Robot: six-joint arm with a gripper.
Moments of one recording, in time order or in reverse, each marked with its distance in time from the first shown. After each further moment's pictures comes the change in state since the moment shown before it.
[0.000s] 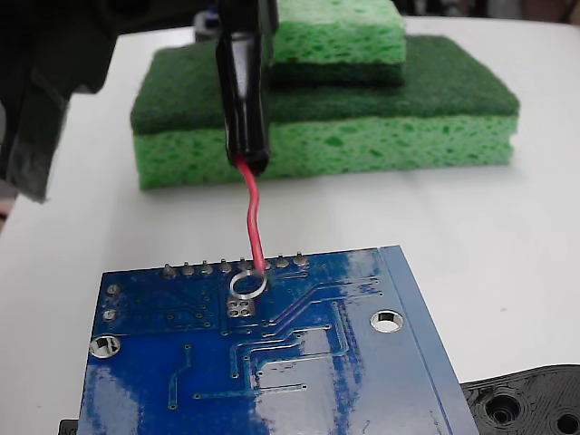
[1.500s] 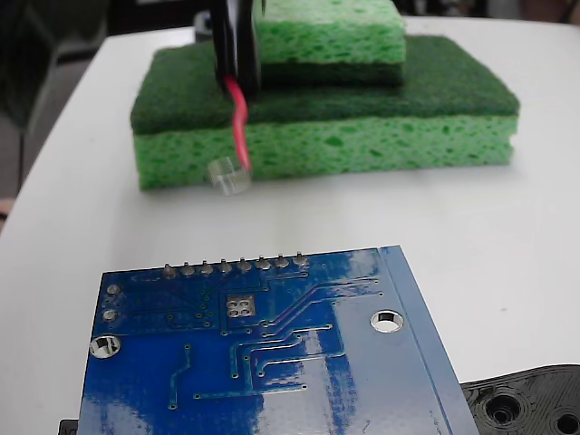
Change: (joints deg) arm -0.4 6.6 -1.0 5.7 0.6 -0.4
